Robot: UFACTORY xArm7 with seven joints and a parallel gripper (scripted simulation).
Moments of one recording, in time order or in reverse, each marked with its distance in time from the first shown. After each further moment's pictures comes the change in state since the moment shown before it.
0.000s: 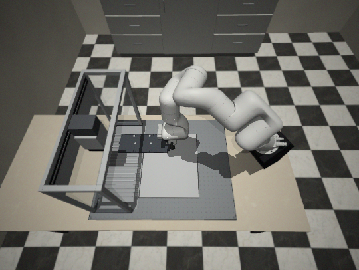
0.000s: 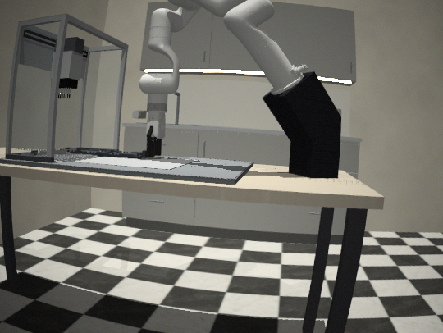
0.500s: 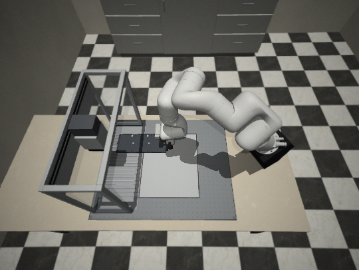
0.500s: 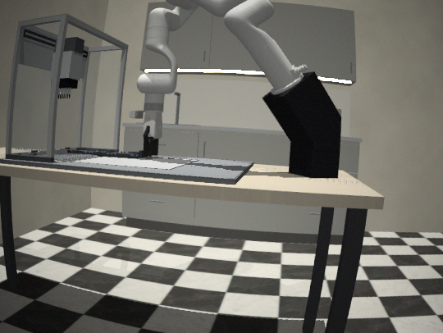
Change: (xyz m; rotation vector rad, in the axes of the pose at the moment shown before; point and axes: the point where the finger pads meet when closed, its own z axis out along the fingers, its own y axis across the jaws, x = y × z) arm 0.013 0.000 0.000 0.000 -0.001 0.000
